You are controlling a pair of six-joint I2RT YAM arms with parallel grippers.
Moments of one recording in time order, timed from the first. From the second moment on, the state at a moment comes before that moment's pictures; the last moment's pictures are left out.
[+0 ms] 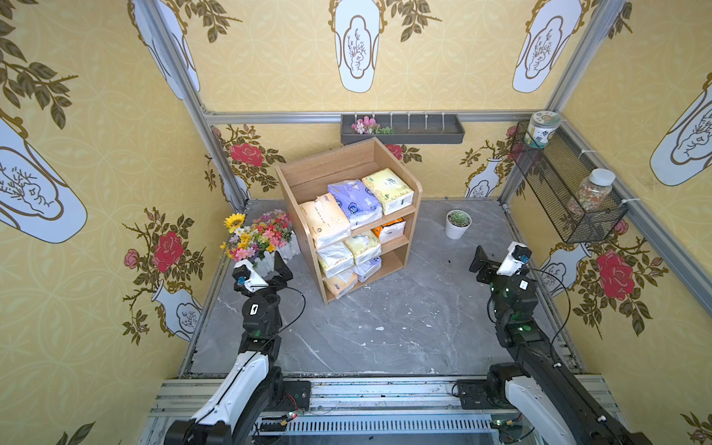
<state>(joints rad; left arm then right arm) -0.09 0.70 0.18 0.64 -0.44 -0.36 0.09 0.70 0.36 0.25 0.26 0.26</state>
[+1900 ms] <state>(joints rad) -0.10 0.32 0.52 -0.45 -0.04 -0.94 0.92 1.74 1.99 -0.69 0.02 0.35</state>
